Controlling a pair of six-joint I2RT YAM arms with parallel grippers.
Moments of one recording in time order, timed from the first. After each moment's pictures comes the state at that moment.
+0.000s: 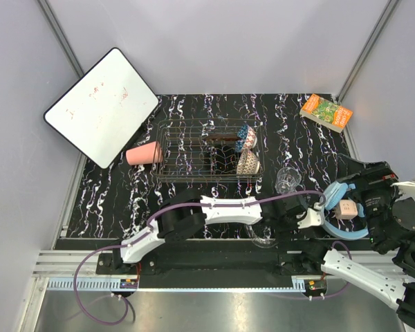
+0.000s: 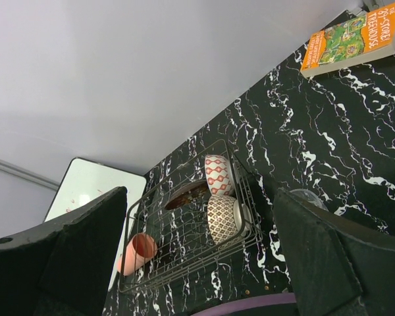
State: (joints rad) left arm -1.33 2.32 1.84 -0.42 0.07 0.21; right arm 0.93 0.40 1.21 -0.88 1.03 0.85
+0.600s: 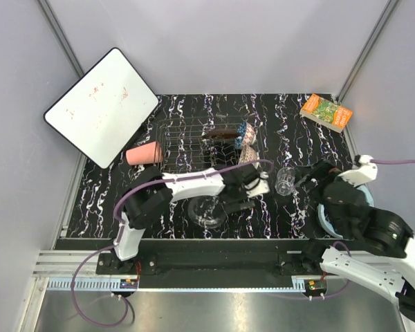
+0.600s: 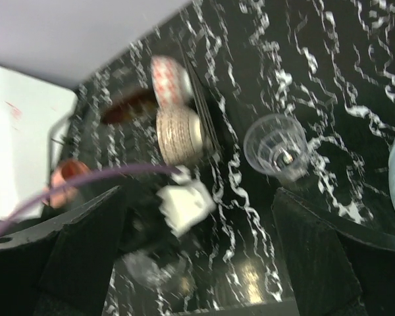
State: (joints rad) left arm -1.08 2.03 1.46 -0.62 -0.08 0.33; right arm 0.93 0.55 1.09 -1.00 0.88 0.98
